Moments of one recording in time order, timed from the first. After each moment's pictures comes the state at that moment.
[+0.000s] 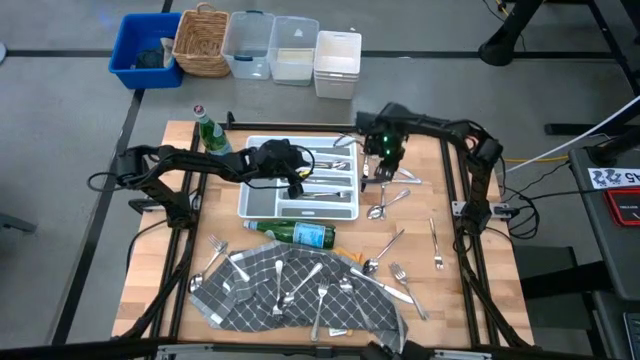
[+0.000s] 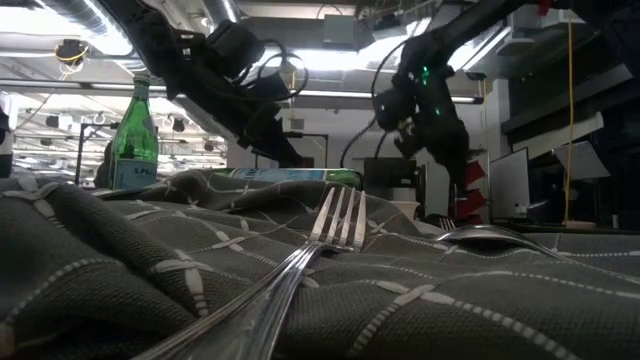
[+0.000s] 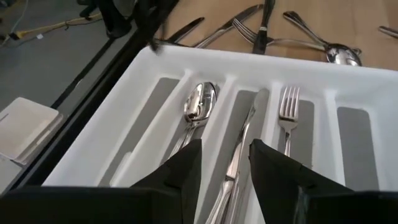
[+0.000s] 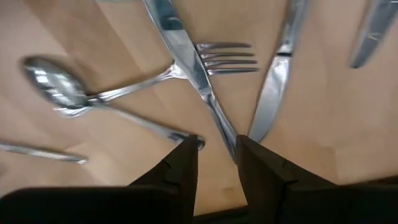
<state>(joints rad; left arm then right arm) 0.35 1.53 0.76 0.19 -0.07 0.13 -0.60 1.92 1.49 -1.36 -0.02 -0.19</state>
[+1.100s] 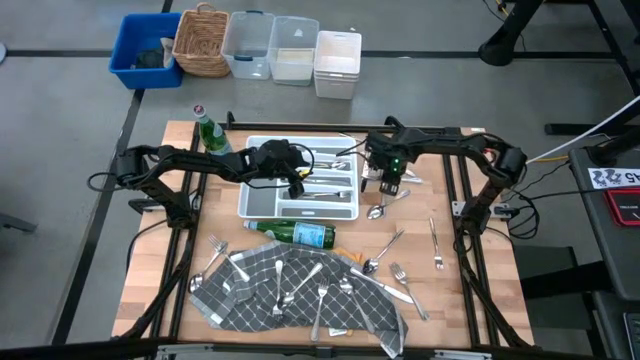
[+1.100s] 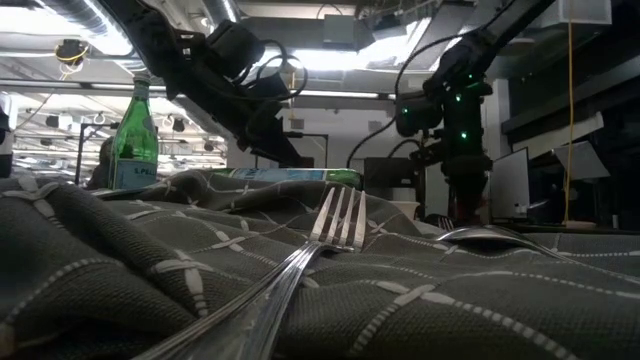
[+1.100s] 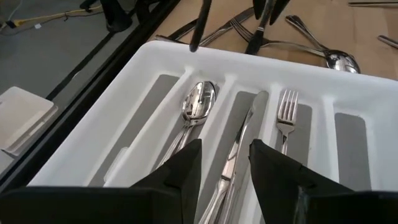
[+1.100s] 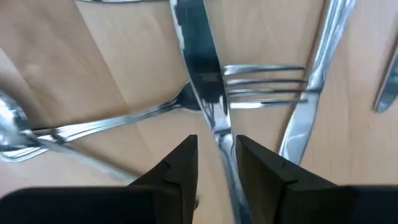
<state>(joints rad) 0.35 1.53 0.76 0.19 -0.07 0.07 -0.54 1.71 1.07 -0.87 0.05 -0.24</state>
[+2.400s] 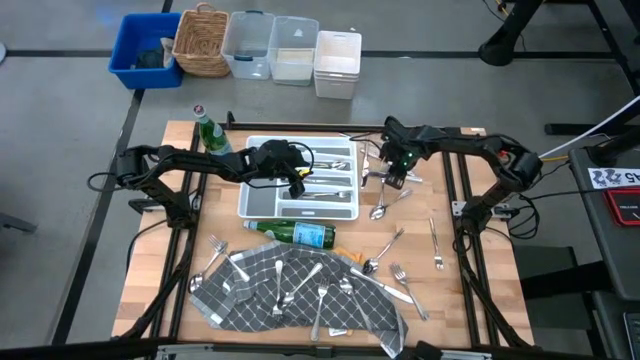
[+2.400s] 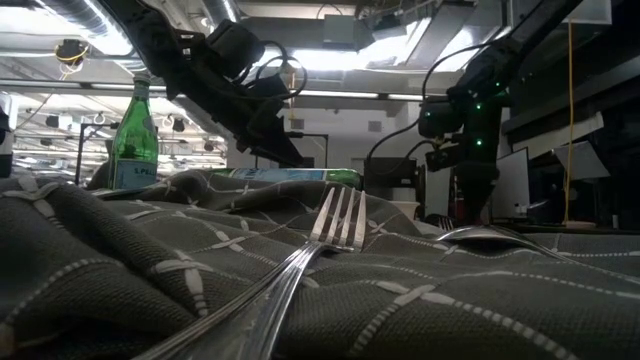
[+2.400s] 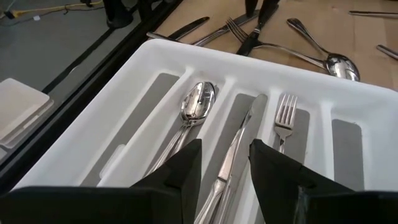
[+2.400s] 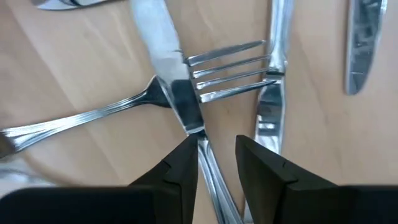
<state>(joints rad) 0.35 1.53 0.76 0.20 -0.07 0.02 -0.69 1.60 0.92 -0.70 -0.04 -0.27</state>
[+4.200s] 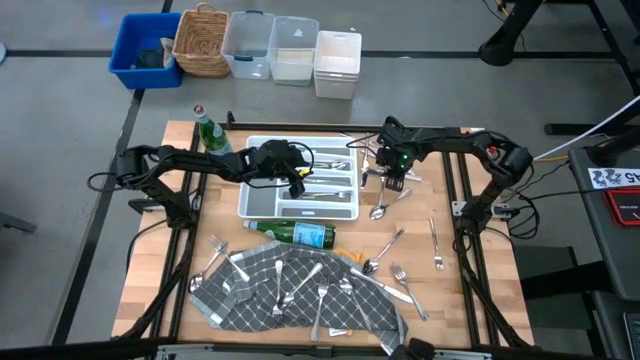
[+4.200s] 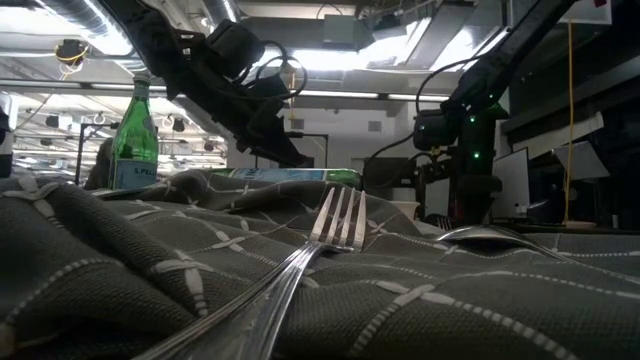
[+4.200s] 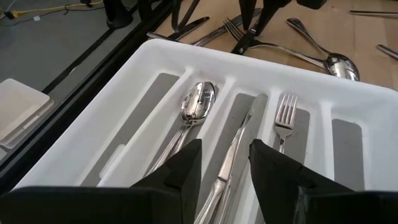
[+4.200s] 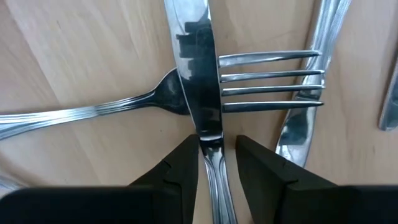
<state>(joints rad) 0.35 1.53 0.76 0.20 -0.07 0.03 -0.69 1.69 0.92 -0.65 -0.04 -0.40</state>
